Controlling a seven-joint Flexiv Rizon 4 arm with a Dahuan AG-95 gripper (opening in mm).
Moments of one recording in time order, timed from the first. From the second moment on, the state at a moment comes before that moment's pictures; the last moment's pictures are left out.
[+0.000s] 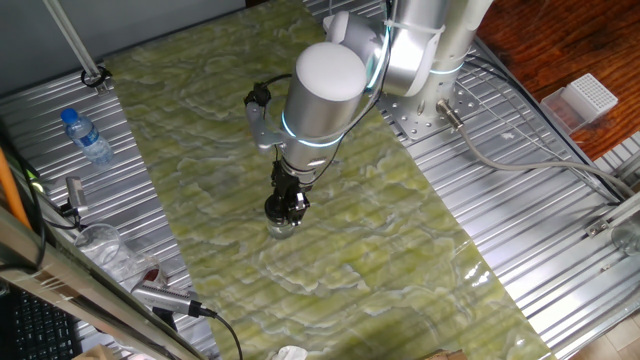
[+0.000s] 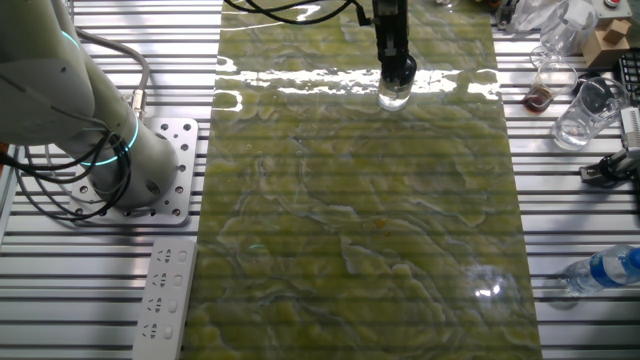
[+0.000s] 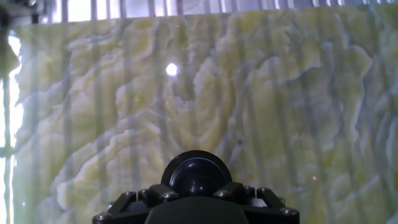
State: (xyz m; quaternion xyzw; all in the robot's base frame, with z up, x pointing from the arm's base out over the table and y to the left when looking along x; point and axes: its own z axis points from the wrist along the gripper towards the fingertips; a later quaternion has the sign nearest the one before) arm 0.496 0.166 0.101 0.09 0.99 -0.02 0.10
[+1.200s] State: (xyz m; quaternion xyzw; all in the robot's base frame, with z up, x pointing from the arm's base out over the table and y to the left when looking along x) arm 0.498 0.166 0.101 0.08 0.99 -0.02 0.09
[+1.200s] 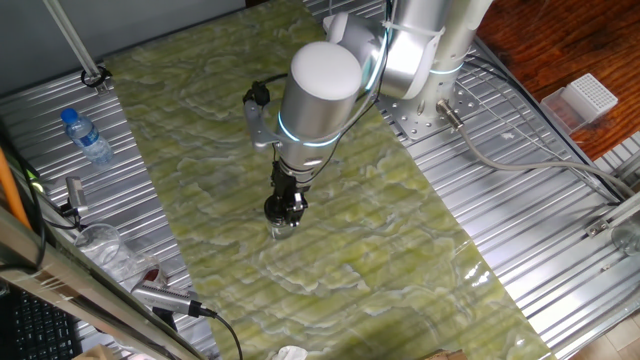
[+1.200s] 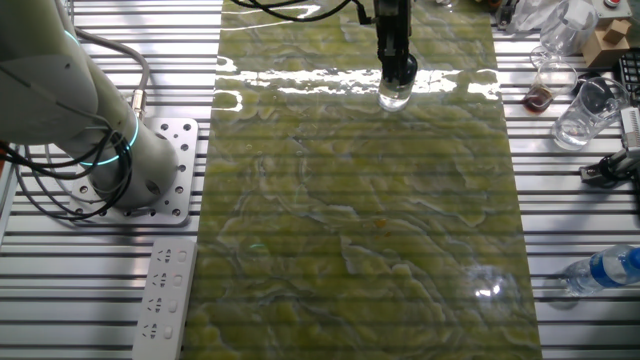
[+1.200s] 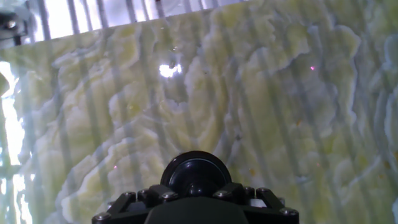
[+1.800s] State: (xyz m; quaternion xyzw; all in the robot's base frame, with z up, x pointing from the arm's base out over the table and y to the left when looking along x) arm 0.499 0.167 0.099 0.04 0.99 -0.02 0.09
